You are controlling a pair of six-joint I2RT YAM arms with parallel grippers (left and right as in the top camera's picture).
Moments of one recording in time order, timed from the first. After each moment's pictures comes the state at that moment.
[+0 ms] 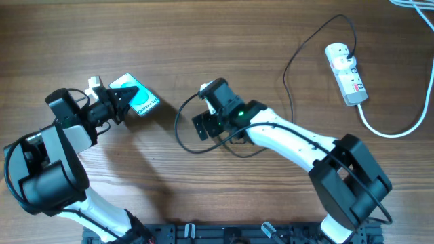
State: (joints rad) left arm 0.46 1.90 0.73 0.53 1.29 -1.08; right arm 0.76 1.85 1.17 -0.38 -0.01 0.20
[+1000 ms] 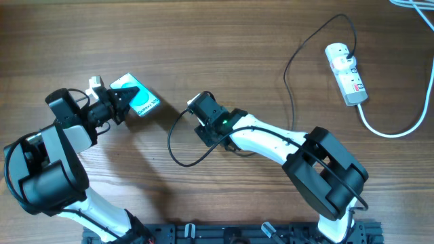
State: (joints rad) left arm 0.46 1.90 0.73 0.53 1.31 -1.08; right arm 0.82 1.98 1.19 -0.35 0.07 0.08
